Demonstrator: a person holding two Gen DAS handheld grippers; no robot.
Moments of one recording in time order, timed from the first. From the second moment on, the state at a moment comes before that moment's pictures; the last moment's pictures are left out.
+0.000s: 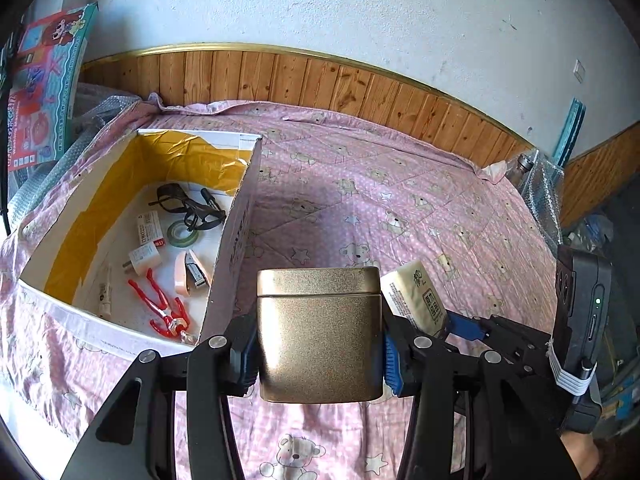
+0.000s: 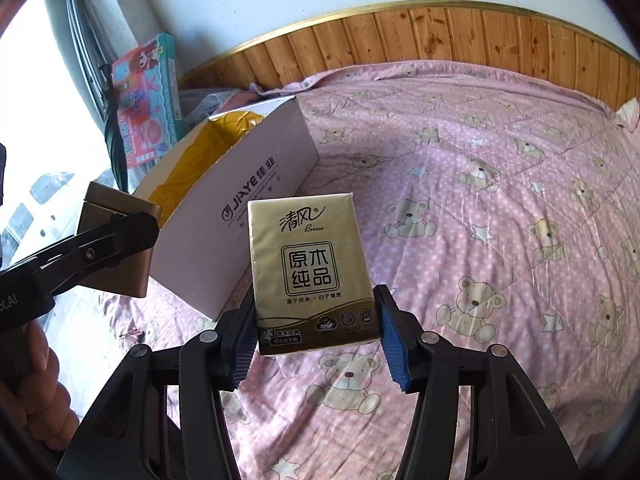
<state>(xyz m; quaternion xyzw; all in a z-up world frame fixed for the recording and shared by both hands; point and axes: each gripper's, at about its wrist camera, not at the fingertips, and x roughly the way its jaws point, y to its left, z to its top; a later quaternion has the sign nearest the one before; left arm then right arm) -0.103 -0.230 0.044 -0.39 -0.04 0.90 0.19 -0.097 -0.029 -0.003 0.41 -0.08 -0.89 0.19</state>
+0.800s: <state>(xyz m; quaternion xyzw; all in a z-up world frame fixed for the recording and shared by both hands) -0.142 -0.278 0.069 -0.37 -0.07 0.91 0.16 -0.127 -0.076 0.050 0.38 -0.06 -0.90 0.23</state>
